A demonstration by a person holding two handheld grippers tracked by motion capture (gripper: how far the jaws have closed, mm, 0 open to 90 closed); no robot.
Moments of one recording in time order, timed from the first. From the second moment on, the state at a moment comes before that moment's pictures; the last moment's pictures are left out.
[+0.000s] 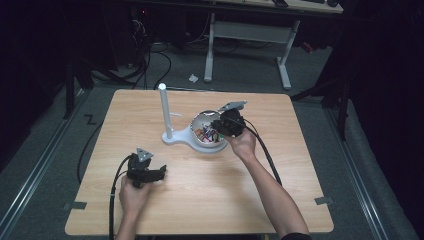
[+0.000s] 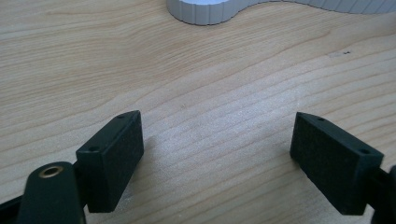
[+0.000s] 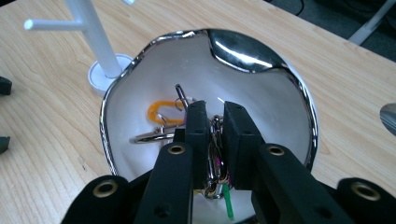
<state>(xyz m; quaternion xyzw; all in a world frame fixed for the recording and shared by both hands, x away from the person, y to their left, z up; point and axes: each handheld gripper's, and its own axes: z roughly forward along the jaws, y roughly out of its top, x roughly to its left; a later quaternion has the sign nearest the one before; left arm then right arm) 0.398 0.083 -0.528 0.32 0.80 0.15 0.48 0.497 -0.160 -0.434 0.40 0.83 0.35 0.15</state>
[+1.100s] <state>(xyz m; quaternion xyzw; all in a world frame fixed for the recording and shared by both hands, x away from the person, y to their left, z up) 0.398 0.084 -0.529 0.32 0.80 0.15 0.48 0.472 -0.205 -0.403 0.43 0.79 0.41 0.16</state>
